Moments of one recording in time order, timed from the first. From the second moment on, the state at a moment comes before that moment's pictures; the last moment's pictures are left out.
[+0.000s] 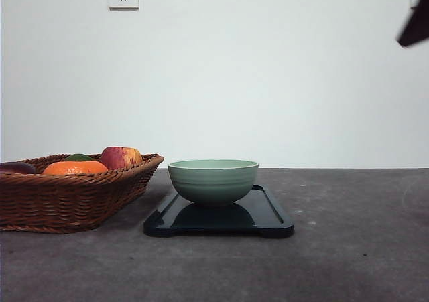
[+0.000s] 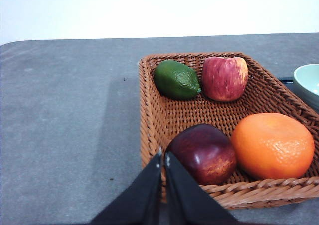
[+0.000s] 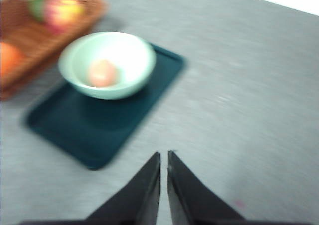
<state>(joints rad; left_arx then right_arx) -0.05 0.00 0.03 -0.18 0.04 0.01 0.33 0.60 0.56 -0.40 -0.08 -0.05</state>
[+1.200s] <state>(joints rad) -0.05 0.00 0.03 -0.18 0.04 0.01 0.00 0.00 0.02 -0.07 -0.08 -0.02</state>
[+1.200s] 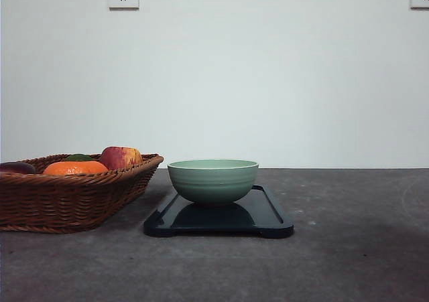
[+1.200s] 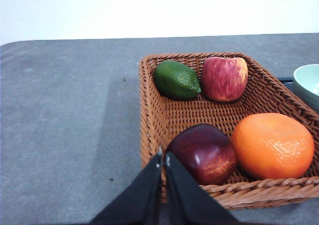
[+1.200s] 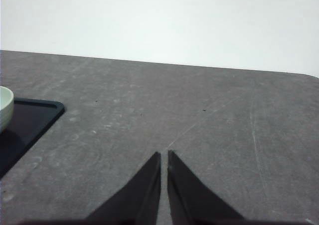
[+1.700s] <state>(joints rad) -0.05 0.00 0.03 -0.18 0.04 0.01 0.00 0.00 0.02 -0.06 -0.08 -0.02</state>
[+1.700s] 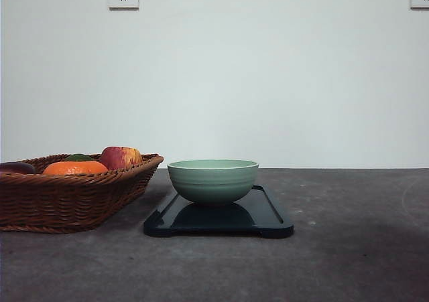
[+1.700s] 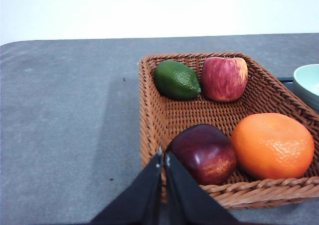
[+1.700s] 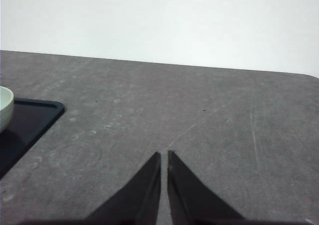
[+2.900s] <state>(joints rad) -0.05 0.00 0.03 -0.18 0.04 0.01 0.00 0.00 0.02 -0.06 -0.08 -0.02</state>
